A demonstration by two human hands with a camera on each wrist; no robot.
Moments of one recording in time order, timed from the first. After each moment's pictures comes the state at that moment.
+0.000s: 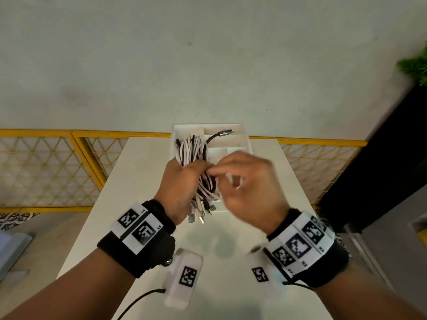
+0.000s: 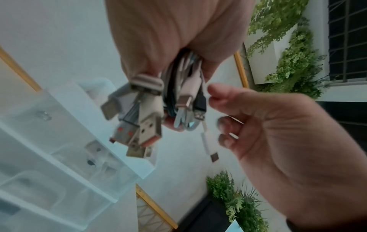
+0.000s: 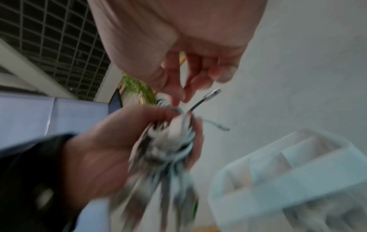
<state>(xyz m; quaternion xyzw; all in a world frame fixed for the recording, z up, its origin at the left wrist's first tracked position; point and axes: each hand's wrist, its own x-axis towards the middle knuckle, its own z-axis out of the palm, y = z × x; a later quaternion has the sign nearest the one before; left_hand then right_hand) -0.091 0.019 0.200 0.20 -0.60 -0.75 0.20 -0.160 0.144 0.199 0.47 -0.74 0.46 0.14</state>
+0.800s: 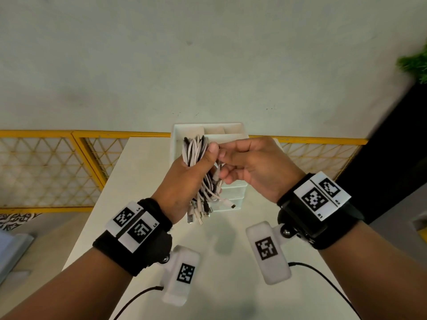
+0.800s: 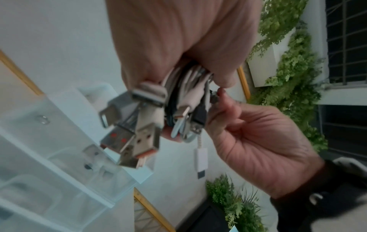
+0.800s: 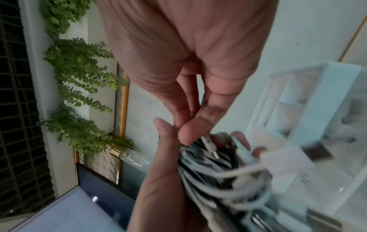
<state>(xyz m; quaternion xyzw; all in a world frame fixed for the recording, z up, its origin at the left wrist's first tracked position) -0.088 0.018 0.206 0.11 -0.66 -0.73 0.15 -0.182 0.143 0.238 0.27 -0.64 0.66 -0.30</state>
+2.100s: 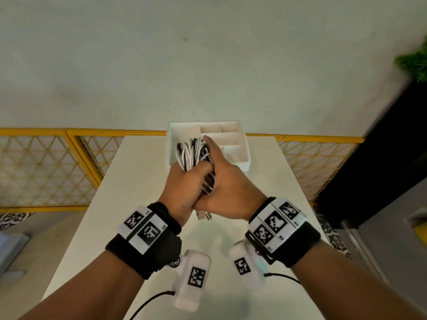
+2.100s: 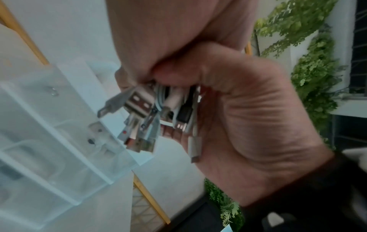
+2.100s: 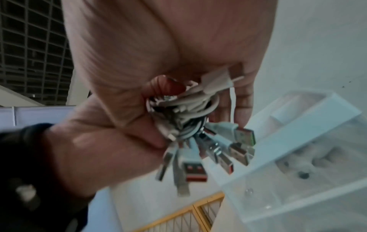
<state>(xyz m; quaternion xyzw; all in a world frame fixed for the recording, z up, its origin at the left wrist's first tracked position) -0.101 0.026 0.192 0.19 -0.60 -0.75 0.20 -0.167 0.119 0.192 0.41 -0.79 0.42 -0.19</state>
